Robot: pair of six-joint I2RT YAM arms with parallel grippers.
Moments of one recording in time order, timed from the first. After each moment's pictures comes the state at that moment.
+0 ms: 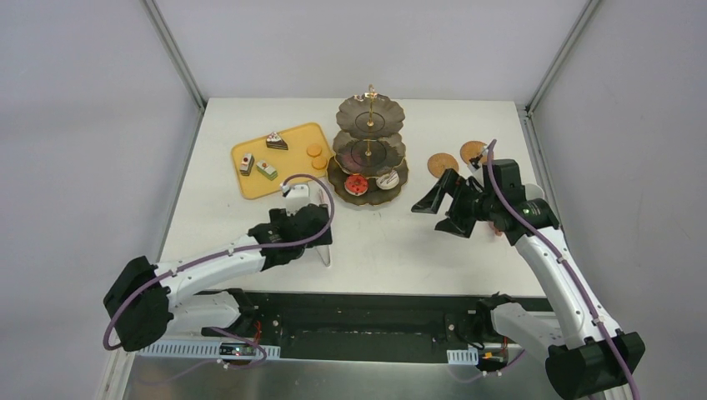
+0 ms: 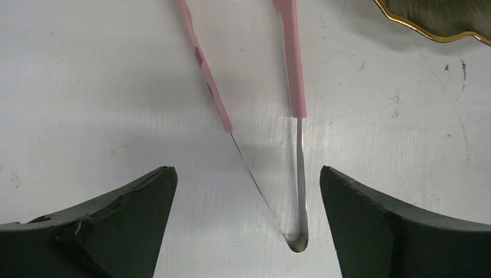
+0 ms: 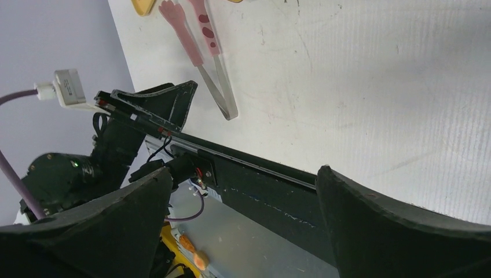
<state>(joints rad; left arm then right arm) -0.84 1.13 0.65 -0.43 -0.56 -0.74 0.29 0.98 0.97 -0.82 -0.46 0.77</state>
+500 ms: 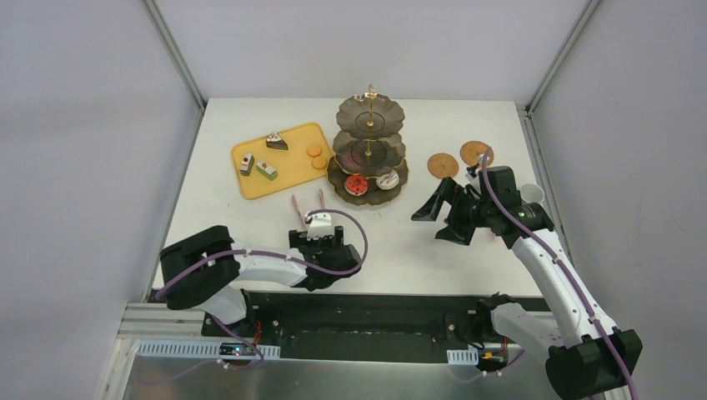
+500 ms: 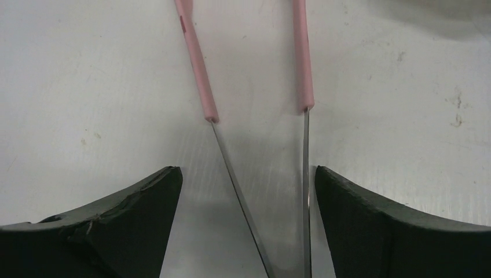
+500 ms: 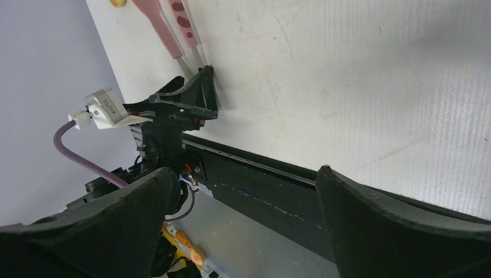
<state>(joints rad) -1.17 1.48 0.57 -0.25 -1.05 -1.01 0.29 0.97 0.90 -0.83 -0.46 0.77</state>
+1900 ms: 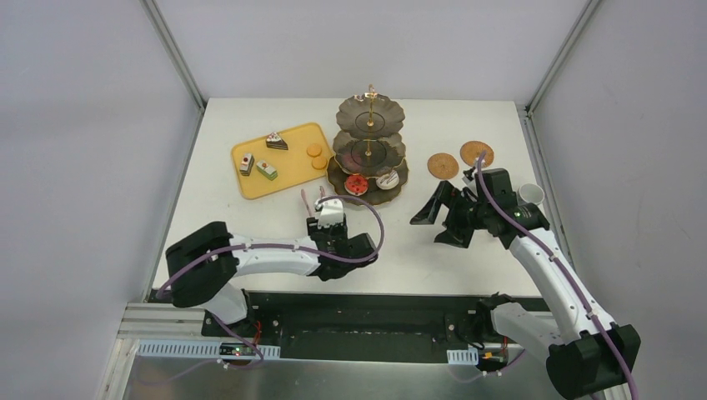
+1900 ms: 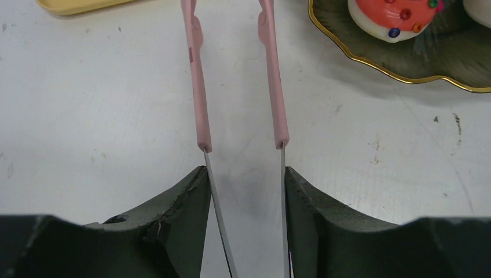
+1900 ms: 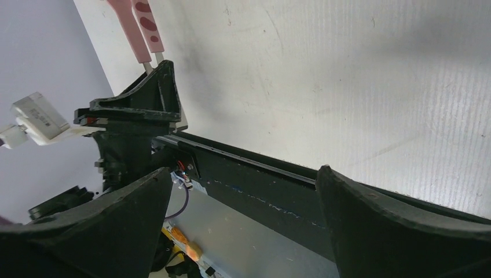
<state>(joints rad) -1.18 1.57 0.80 -0.48 -1.17 -1.12 0.30 0.98 0.87 -0.82 -0.45 0.76</state>
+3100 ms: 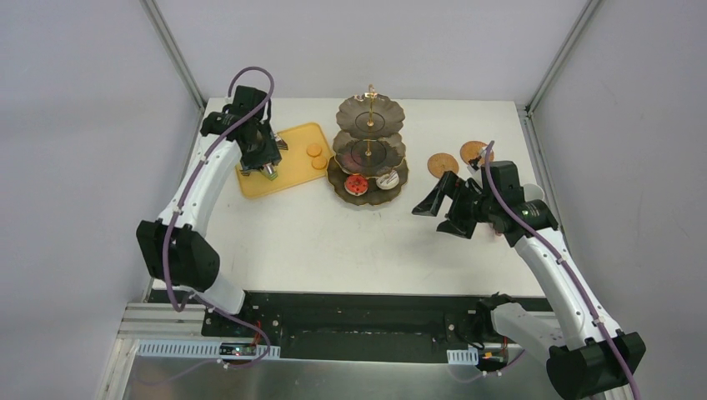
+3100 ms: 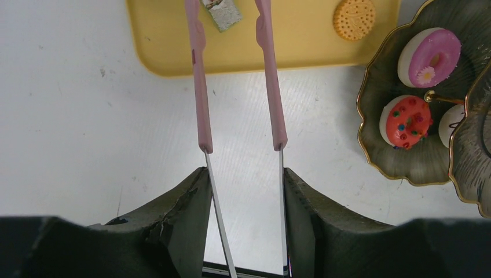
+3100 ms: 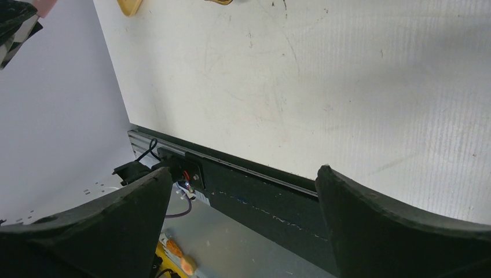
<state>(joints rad) -0.21 1.53 1.57 -1.04 -0.19 -0.51 0.30 0.97 0.95 -0.83 -0.42 0.74</state>
